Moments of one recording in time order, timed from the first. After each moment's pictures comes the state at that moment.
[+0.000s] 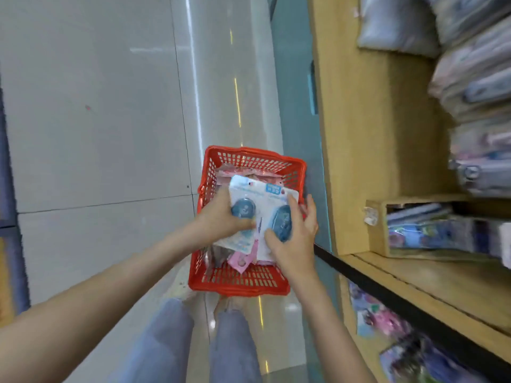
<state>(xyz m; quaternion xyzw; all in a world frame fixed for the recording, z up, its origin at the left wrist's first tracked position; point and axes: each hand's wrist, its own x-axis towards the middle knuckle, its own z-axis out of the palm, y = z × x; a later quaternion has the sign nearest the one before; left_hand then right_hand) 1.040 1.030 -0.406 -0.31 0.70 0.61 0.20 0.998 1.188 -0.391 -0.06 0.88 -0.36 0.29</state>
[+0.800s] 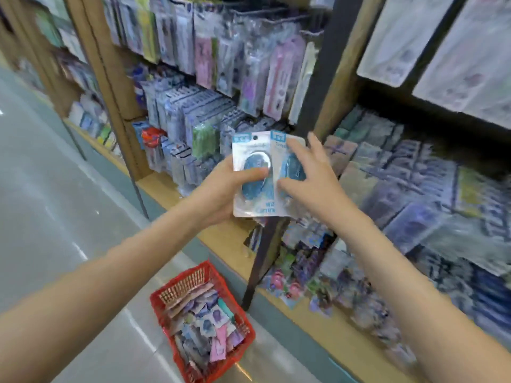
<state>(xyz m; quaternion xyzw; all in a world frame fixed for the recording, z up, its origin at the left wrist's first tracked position) 1.104 1.192 0.146 0.14 0.54 0.81 0.18 1.131 1.352 0.174 -0.05 0.93 -0.34 -0.10</state>
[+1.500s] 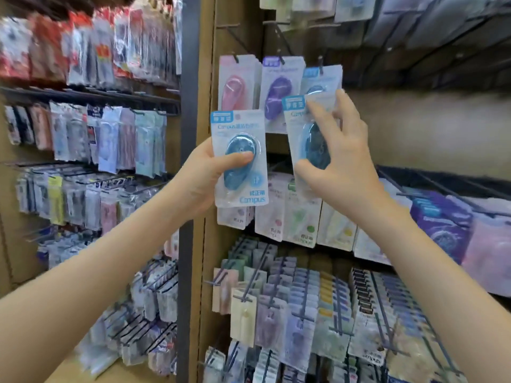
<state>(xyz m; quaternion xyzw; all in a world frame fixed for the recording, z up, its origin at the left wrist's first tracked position) 1.125 1.327 0.401 0.40 0.52 0.75 0.05 1.232 1.497 0.422 -0.06 0.86 -0.15 -0.49</state>
